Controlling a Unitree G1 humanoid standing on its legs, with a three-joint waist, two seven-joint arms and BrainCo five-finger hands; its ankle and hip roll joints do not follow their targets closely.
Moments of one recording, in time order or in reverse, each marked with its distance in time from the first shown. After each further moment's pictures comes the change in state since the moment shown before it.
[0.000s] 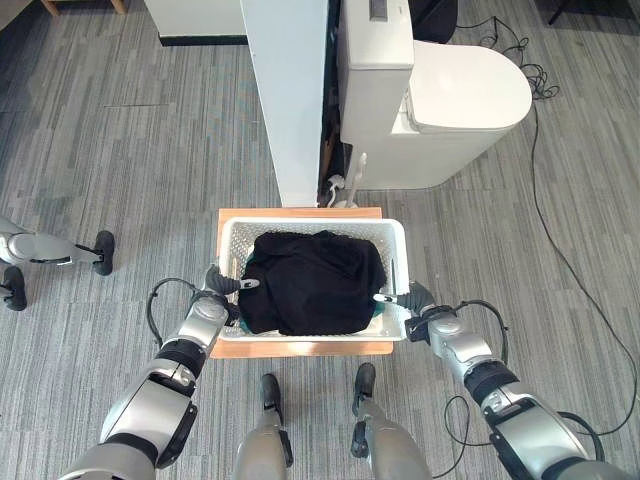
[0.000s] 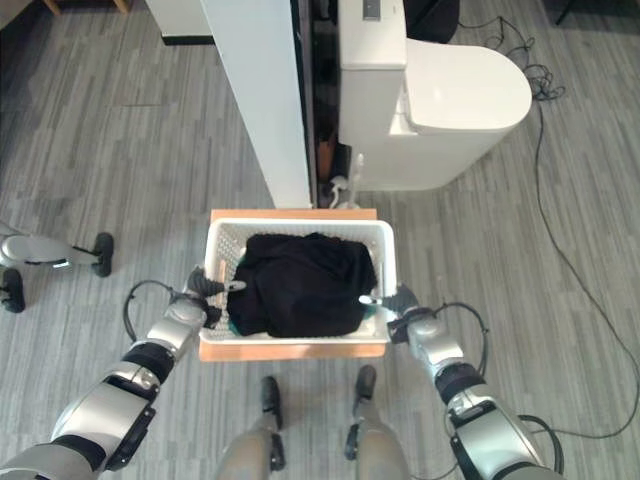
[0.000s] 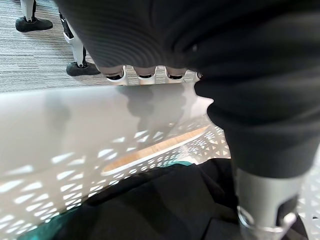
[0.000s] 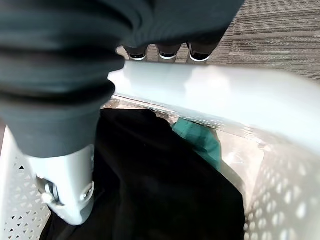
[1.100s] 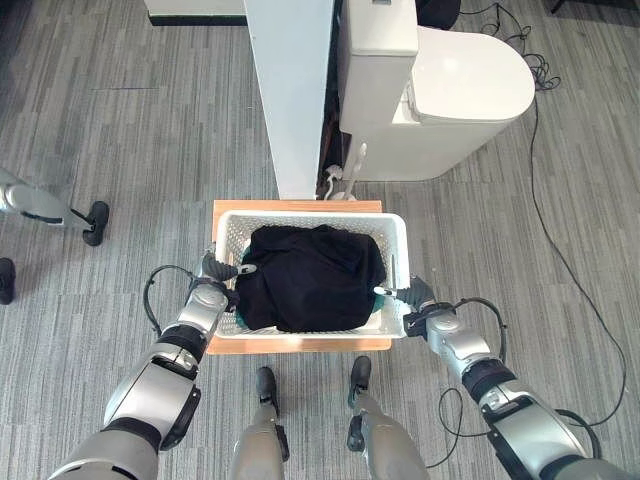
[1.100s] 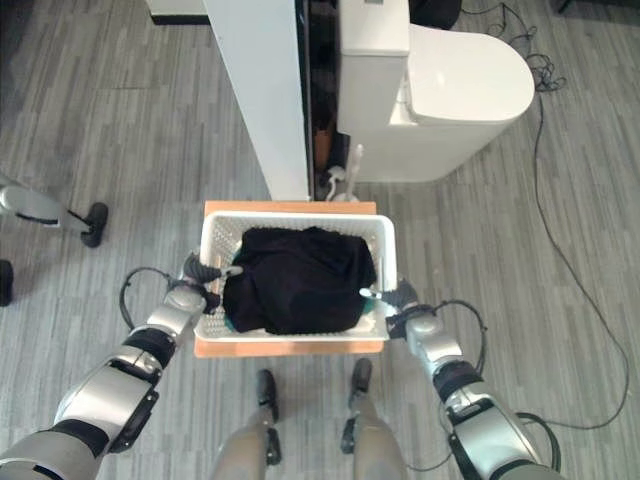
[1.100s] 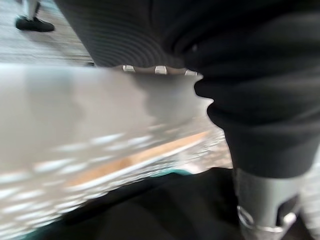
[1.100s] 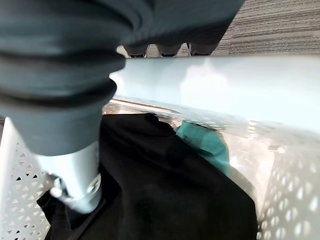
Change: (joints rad) left arm -0.085 -0.013 -0.020 0.154 -0.028 -0.018 0.028; right arm -0.019 0.011 0.022 0.024 0.038 -0.034 -0.021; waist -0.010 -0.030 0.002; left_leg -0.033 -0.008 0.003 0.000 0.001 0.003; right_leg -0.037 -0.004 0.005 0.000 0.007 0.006
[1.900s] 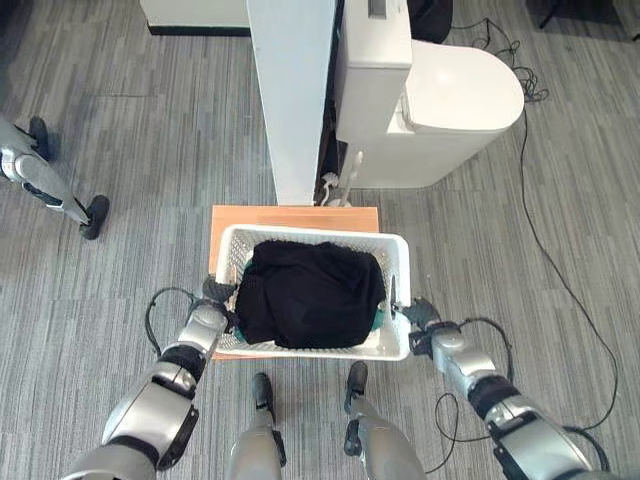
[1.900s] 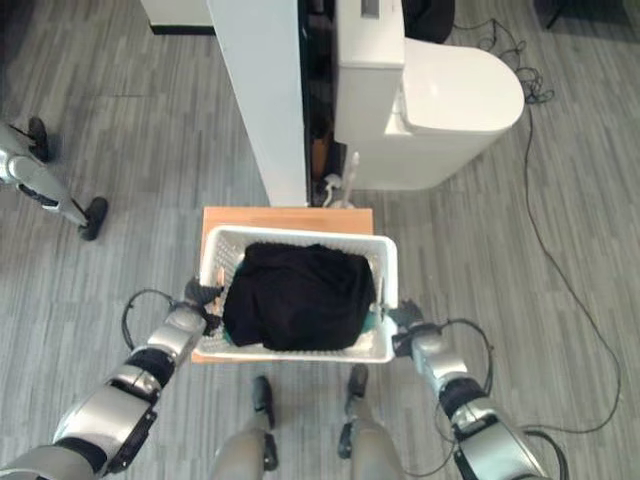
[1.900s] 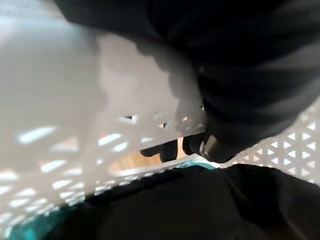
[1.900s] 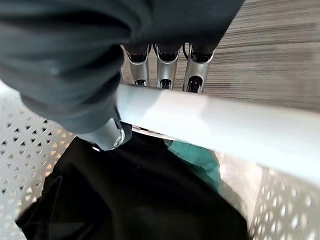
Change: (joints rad) left arm 0.195 -0.010 0.010 -0.209 -0.044 0.023 0.001; right arm 0.176 -0.020 -0.036 -0.059 0.062 0.008 -0.003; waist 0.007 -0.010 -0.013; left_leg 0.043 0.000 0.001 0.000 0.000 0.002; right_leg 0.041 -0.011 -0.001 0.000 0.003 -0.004
